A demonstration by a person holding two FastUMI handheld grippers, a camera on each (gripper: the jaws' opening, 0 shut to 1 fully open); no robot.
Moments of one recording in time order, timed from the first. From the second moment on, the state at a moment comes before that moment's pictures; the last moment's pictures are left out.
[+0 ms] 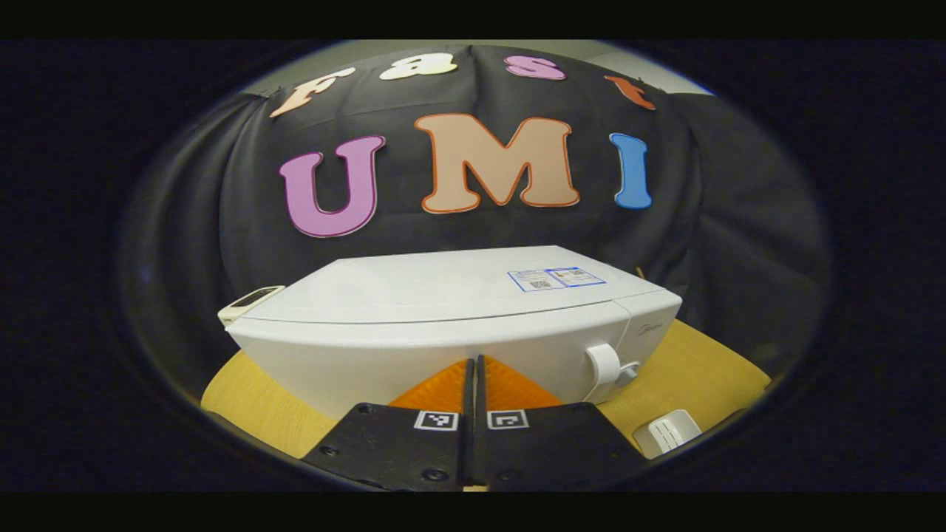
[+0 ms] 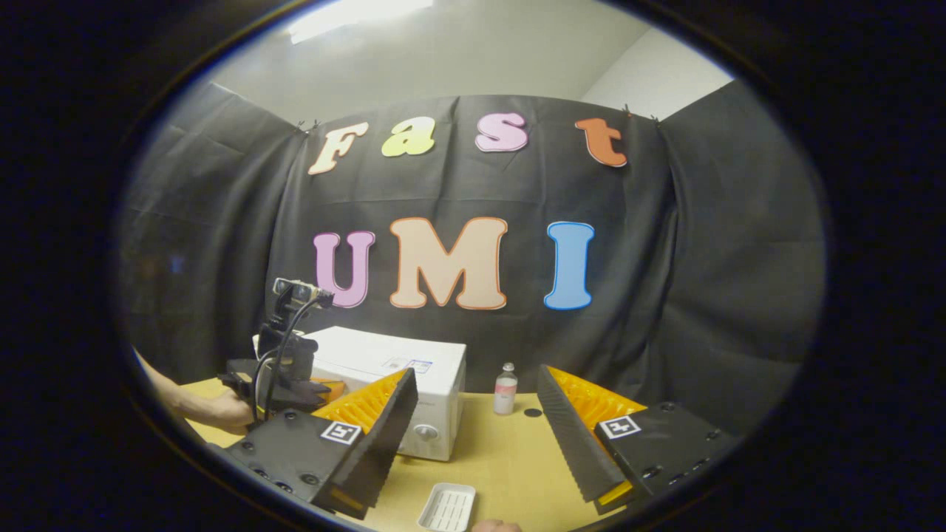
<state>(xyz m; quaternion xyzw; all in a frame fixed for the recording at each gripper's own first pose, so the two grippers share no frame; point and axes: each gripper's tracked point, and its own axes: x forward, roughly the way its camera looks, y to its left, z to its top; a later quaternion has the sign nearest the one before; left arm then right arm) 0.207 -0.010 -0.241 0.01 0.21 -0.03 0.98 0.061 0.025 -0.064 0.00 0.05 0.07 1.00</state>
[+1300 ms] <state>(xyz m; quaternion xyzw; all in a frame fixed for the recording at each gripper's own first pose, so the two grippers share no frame) 0.054 -0.017 -0.074 0.02 0.08 -0.03 1.00 0.044 0.026 -0.071 0.01 0.05 0.10 0.99</state>
